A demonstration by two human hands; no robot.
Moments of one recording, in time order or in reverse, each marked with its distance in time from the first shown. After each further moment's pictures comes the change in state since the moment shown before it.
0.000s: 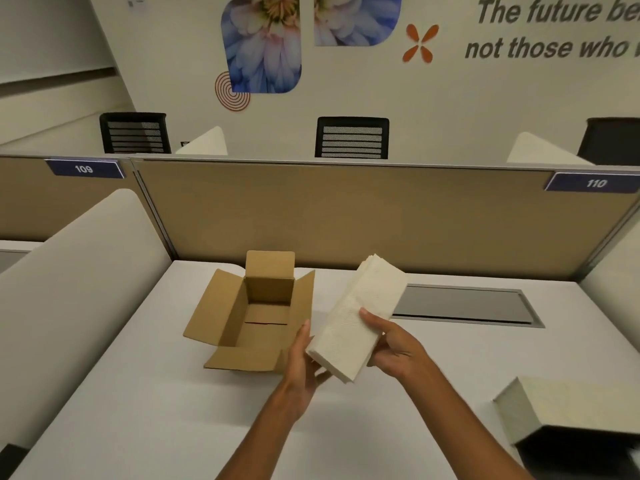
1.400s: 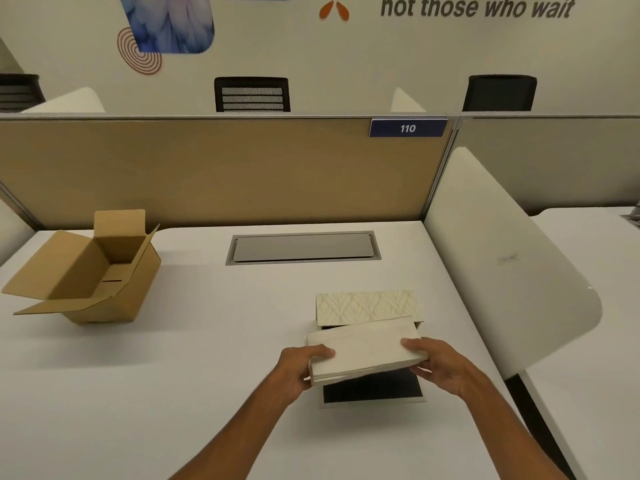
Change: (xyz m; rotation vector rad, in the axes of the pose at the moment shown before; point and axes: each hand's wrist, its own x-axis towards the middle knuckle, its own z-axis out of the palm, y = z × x) left_hand -0.054 -0.231 0.292 0.179 0.045 -0.355; right_hand -0.165 -0.110 -0.470 -0.348 0.249 0.000
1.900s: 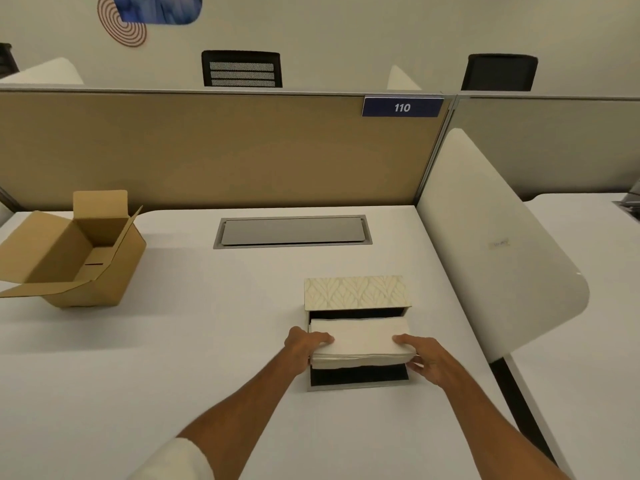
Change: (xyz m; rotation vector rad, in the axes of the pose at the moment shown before) left_hand 0.057 -0.013 0.033 0.363 0.181 -0.008; right_hand 0.029 0.027 -0.016 -0.020 0.194 0.072
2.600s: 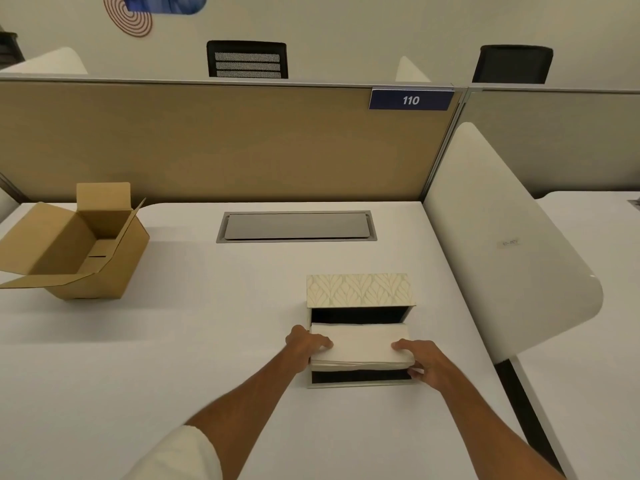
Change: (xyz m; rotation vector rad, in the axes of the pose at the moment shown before) left_hand 0.016 -0.006 0.003 0.184 0.058 -0.031; right_hand 0.012 0.009 0.008 -0.124 0.069 0.074
